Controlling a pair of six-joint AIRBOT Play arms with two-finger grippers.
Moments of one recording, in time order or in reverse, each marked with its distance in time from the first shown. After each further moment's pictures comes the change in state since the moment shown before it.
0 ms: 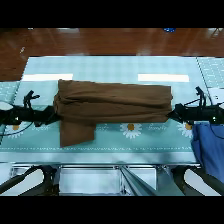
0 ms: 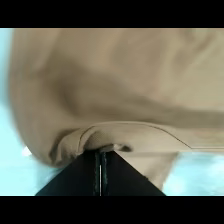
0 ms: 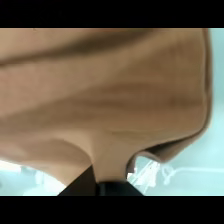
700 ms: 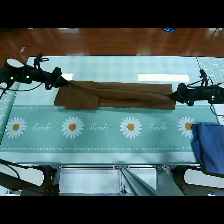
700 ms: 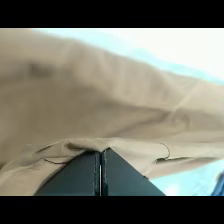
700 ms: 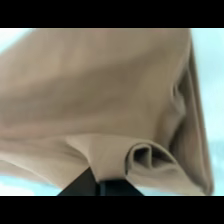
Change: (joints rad) left arm -0.152 -0.536 0.759 -0.096 -0.075 -0.136; right arm 0.003 -0.327 0.323 0.101 -0.084 -0.011
